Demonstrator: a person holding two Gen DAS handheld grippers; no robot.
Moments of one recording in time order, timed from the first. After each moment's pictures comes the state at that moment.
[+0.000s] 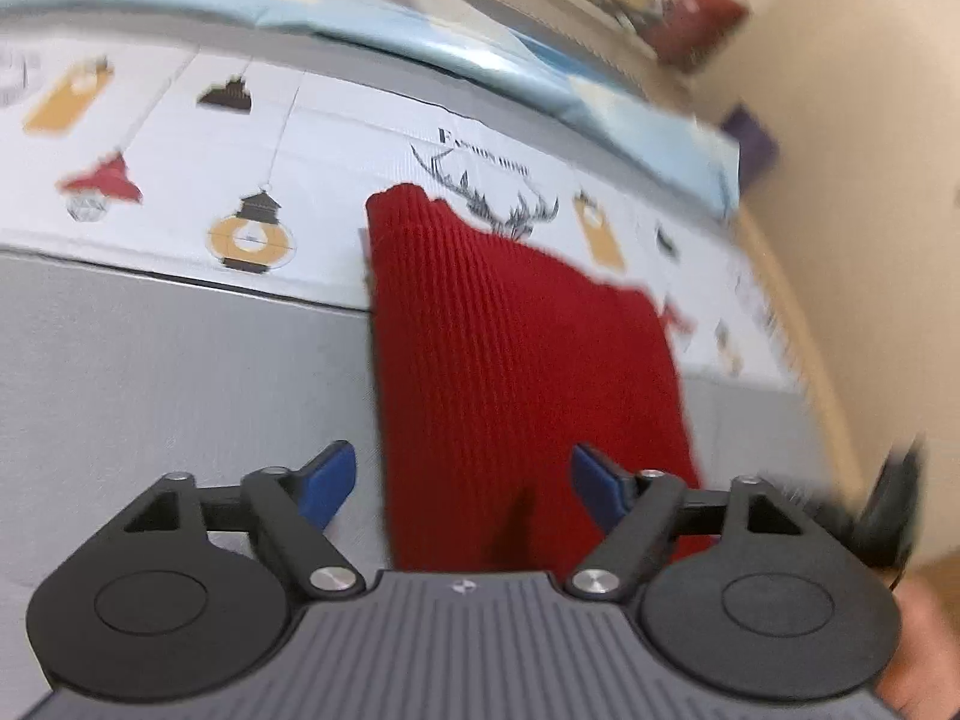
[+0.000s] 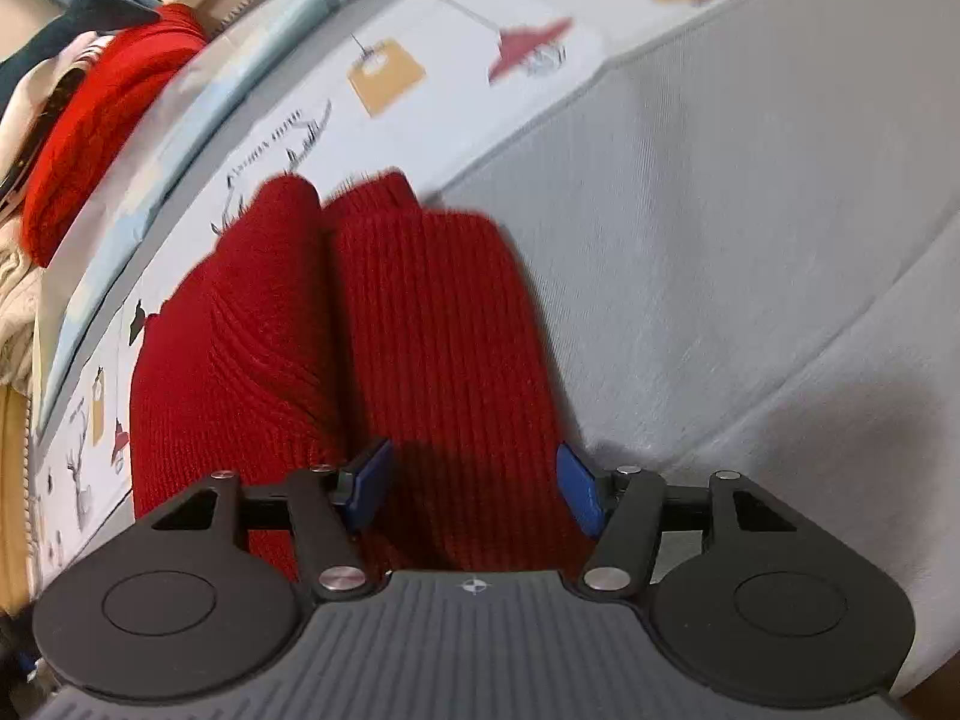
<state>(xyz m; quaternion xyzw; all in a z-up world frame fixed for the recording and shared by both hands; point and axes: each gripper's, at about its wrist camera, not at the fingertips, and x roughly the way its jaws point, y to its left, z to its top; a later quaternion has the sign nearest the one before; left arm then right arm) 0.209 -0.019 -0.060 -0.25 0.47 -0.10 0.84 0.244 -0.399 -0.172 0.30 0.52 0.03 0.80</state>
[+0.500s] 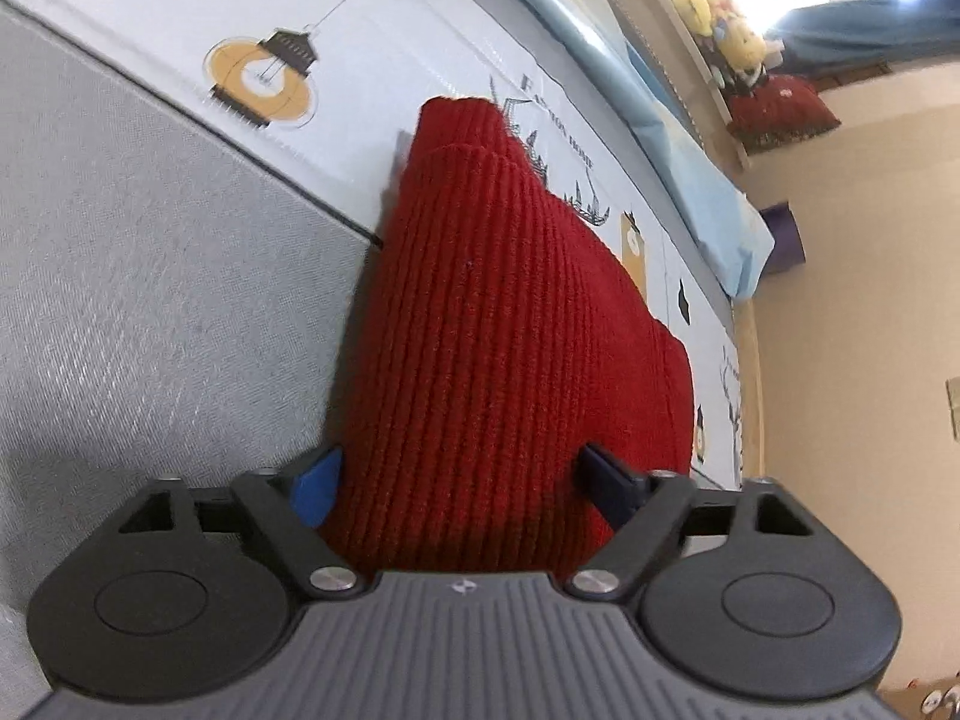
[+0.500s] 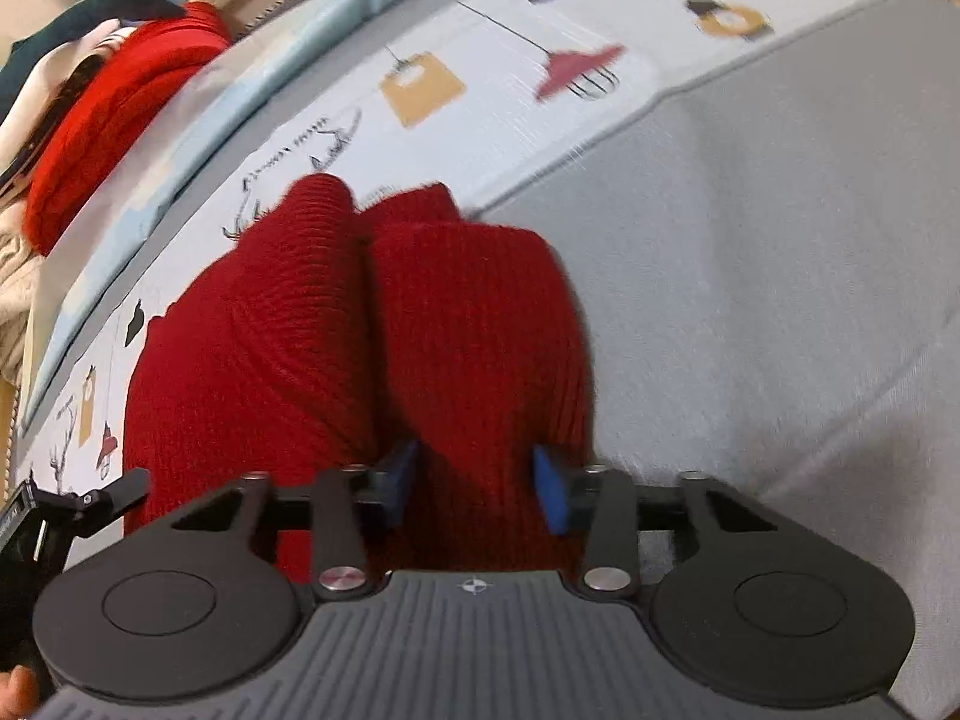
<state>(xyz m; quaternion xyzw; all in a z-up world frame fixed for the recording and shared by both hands) 0.258 -0.025 -0.137 -0.41 0.50 -0.07 0.76 0.254 -0.370 -0.167 0.26 0.49 0.03 0.83</state>
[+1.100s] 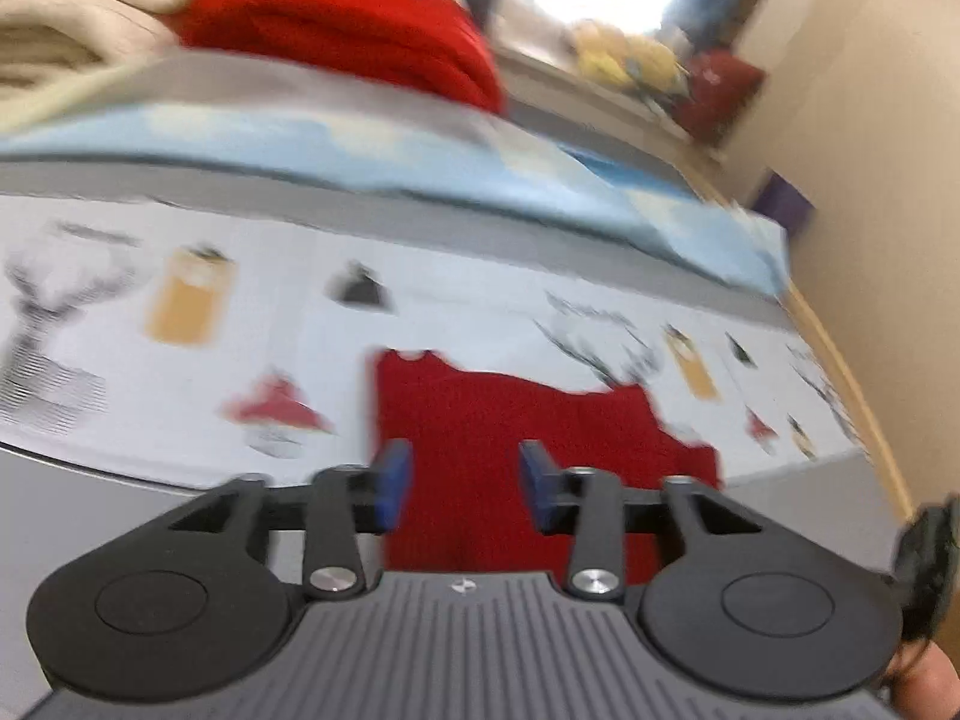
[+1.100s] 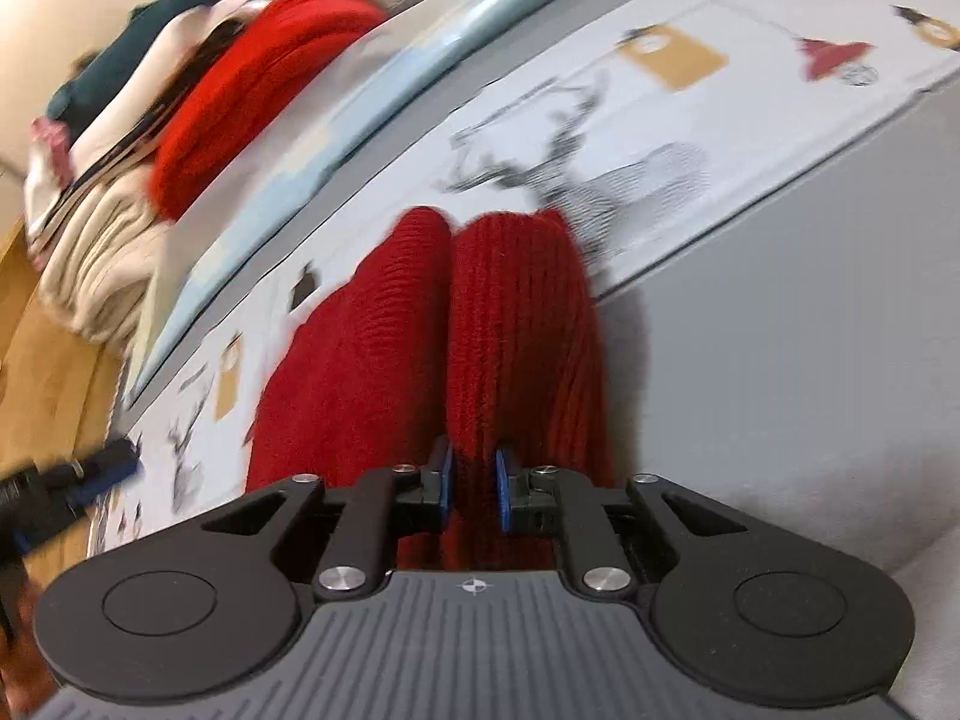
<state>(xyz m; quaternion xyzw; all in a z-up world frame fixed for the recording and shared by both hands) 0.236 0.125 0.010 -0.17 0.40 -0.04 0.90 0.278 -0.245 -0.134 0.29 0.46 0.14 0.83</state>
